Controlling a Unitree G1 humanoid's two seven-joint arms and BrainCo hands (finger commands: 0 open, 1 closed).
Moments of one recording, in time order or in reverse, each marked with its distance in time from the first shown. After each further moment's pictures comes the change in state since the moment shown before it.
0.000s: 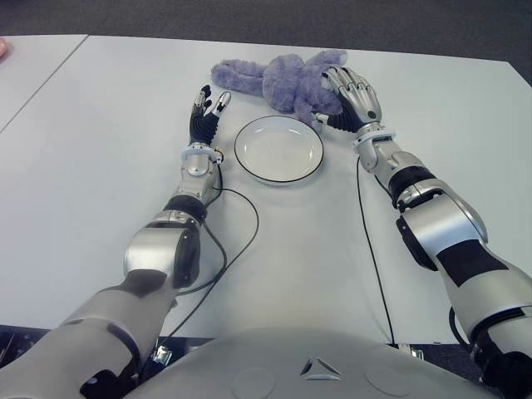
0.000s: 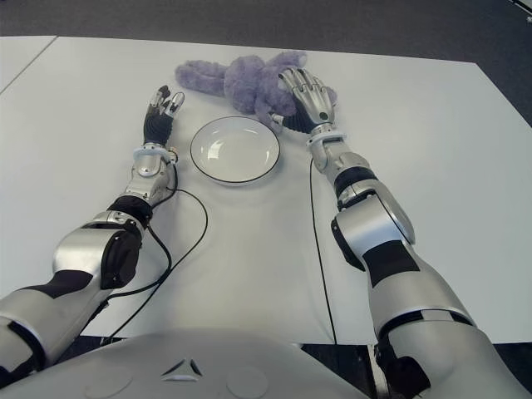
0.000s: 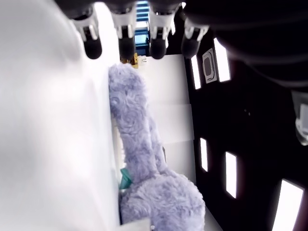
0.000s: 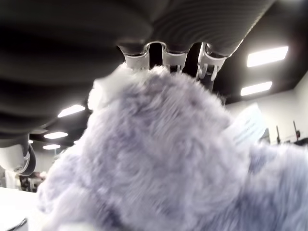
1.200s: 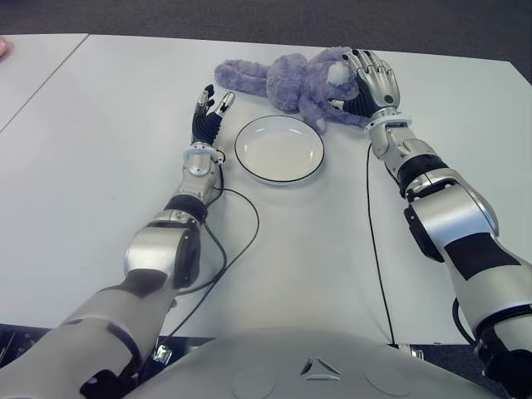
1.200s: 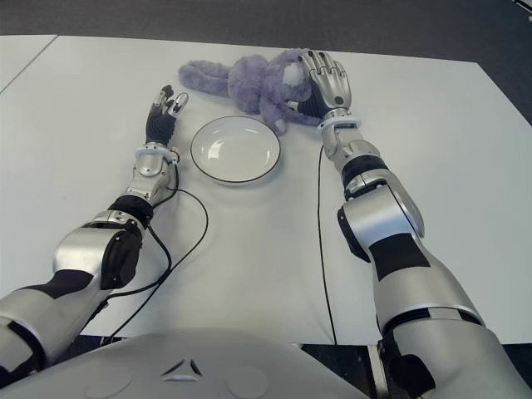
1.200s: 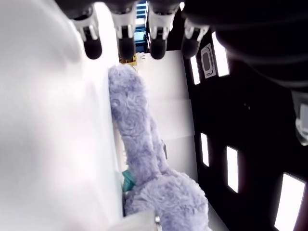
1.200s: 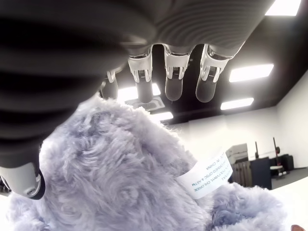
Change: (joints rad) left arm -0.001 0.000 -0.016 0.000 0.006 0.000 0.001; right arm -0.041 -0.019 -0.035 0.006 0.003 0.076 0.032
